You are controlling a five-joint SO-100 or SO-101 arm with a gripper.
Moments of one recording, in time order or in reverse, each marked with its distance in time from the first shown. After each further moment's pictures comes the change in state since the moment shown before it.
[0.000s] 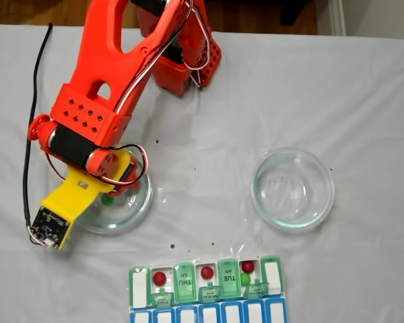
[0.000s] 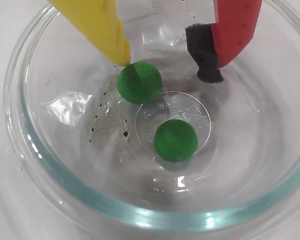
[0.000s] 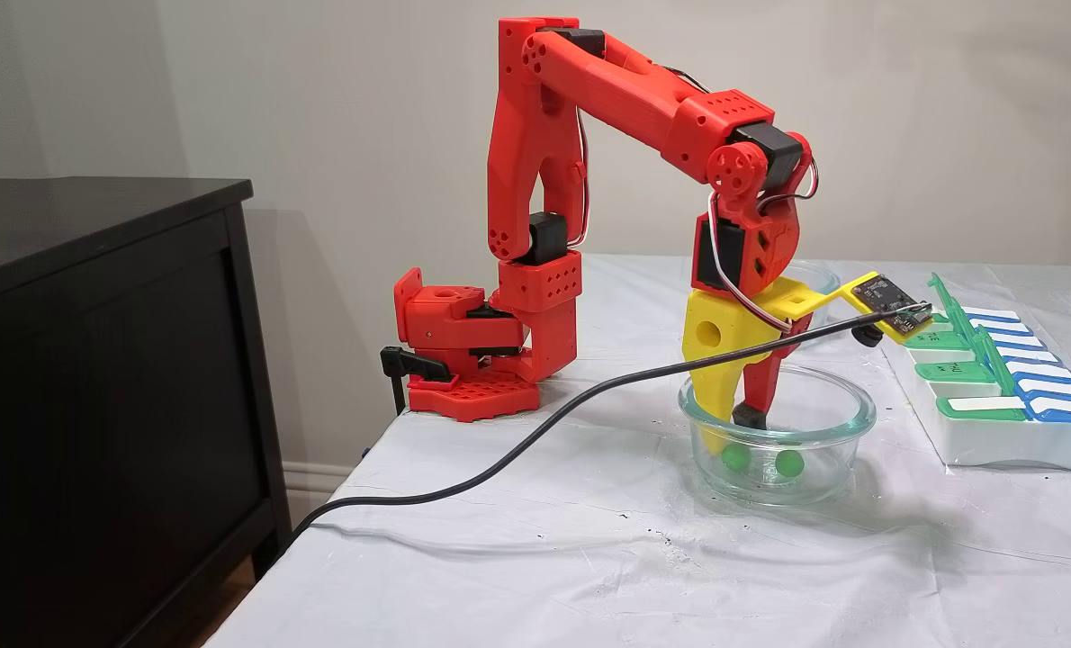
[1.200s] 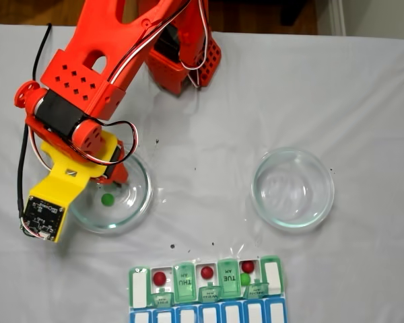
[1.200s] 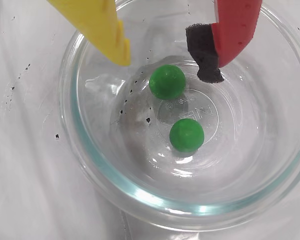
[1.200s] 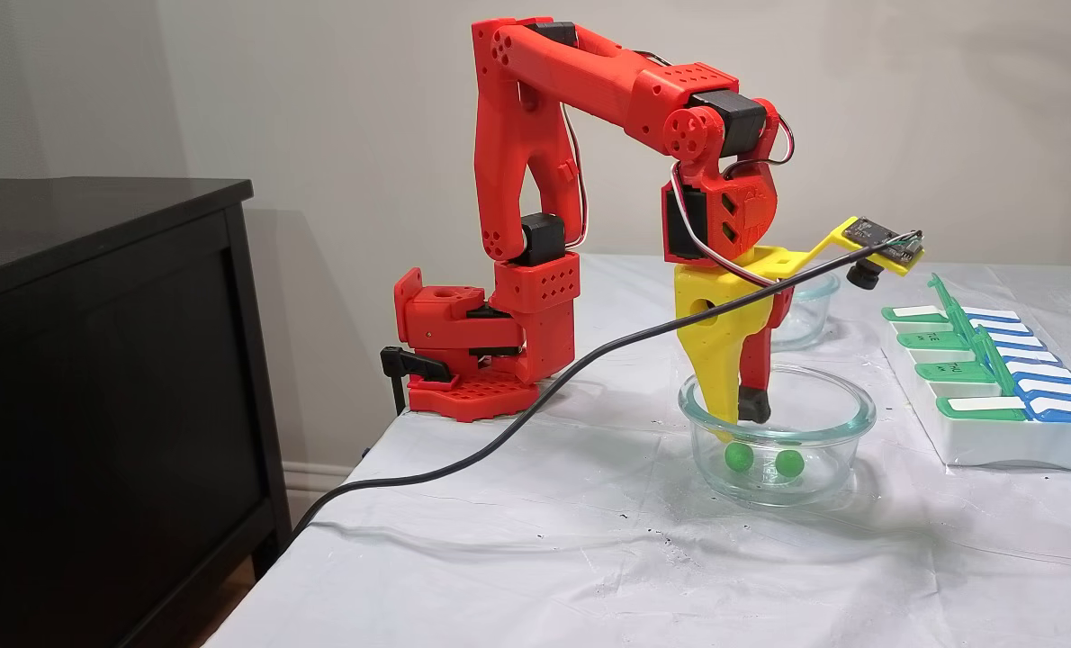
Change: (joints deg) arm 4.5 8.8 2.5 -2.1 -14.9
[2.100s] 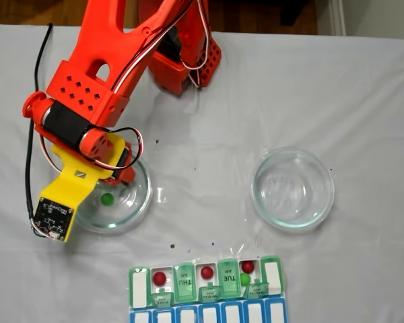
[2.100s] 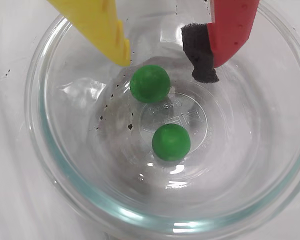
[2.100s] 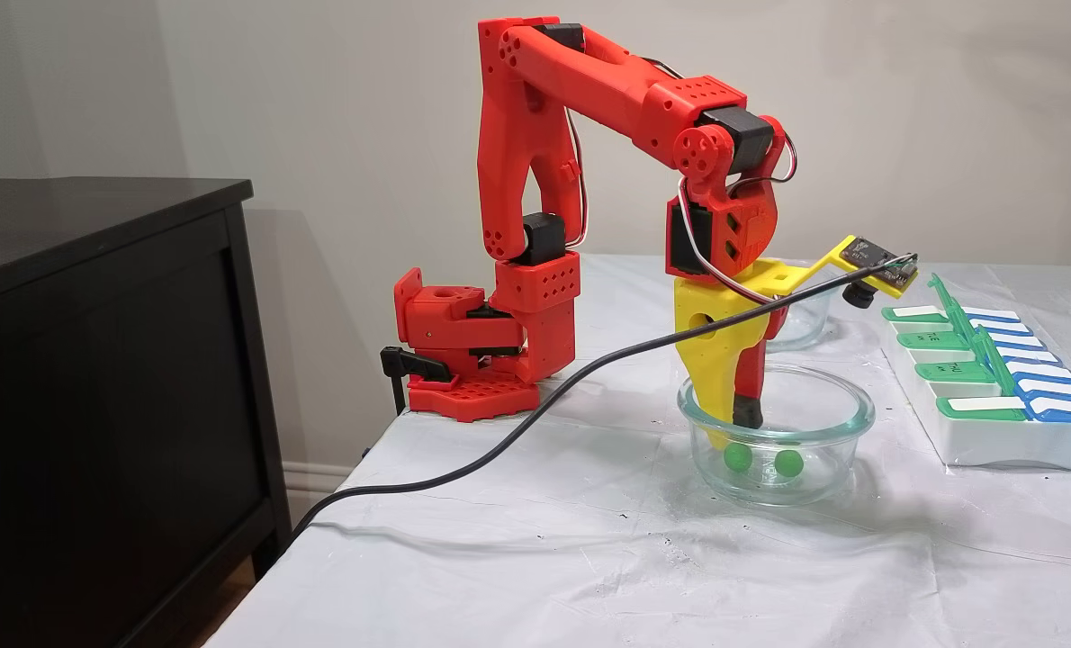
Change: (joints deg) arm -0.1 -3.1 1.6 1.3 3.1
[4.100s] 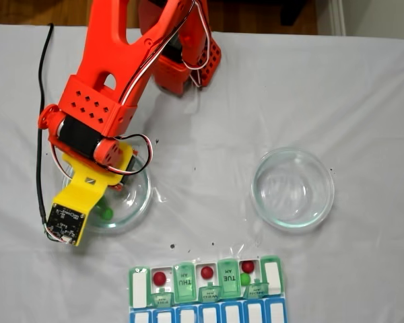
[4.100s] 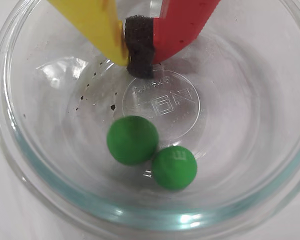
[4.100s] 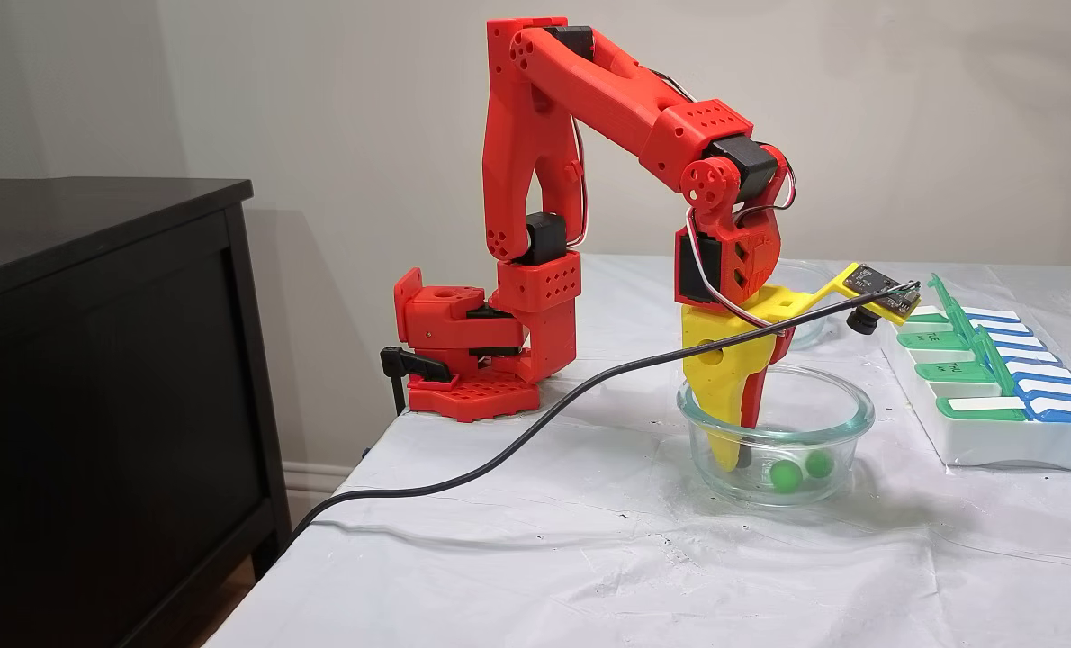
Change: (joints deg) arm -3.6 -2.2 4.2 -6.9 1.7
